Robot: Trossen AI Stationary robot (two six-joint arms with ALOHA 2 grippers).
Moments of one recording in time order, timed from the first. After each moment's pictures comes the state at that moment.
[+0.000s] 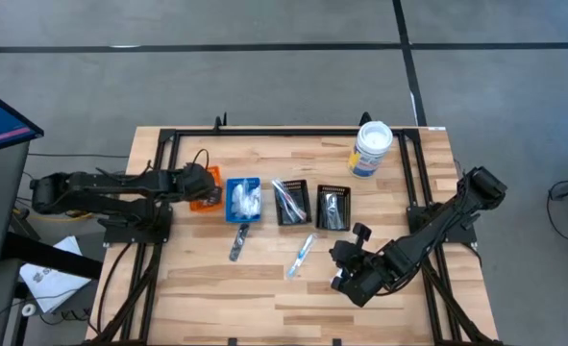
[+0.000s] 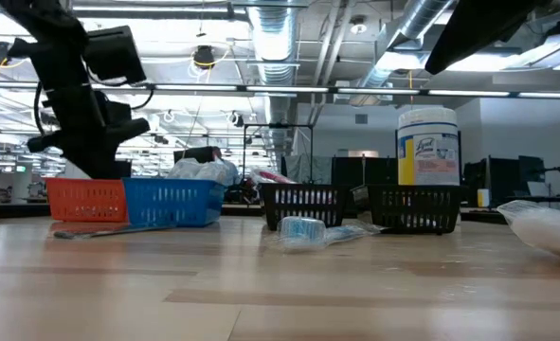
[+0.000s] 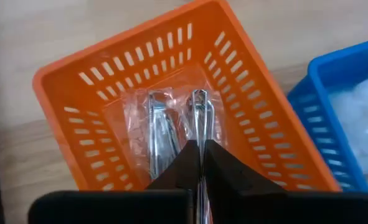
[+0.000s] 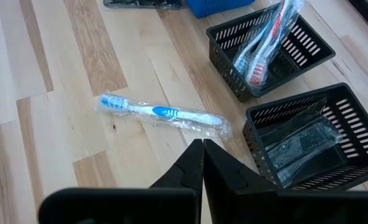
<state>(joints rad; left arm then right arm) 0.27 1.01 0.47 -0.65 -0.42 -0.96 0.67 1.61 1.20 -0.83 0.71 0.91</state>
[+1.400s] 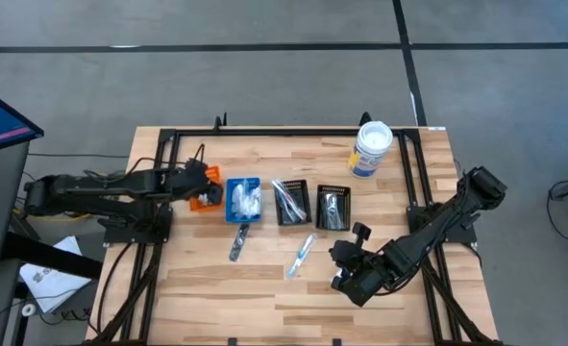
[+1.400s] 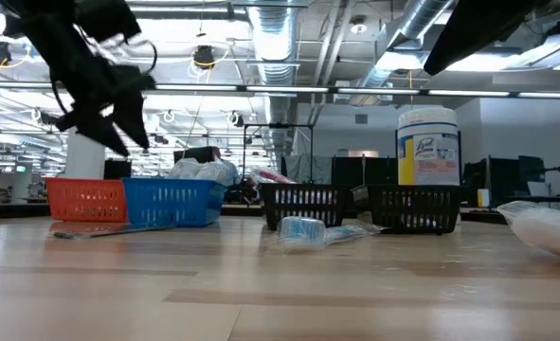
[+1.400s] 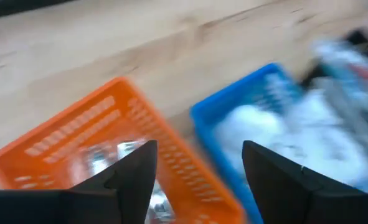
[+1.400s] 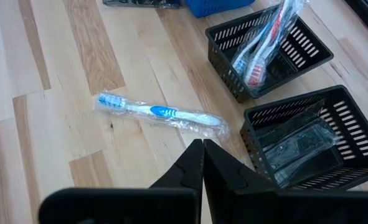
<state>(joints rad) 0.18 0.86 0.53 -0.60 -0.44 -0.78 0.67 1.61 1.20 -0.83 0.71 0.89</state>
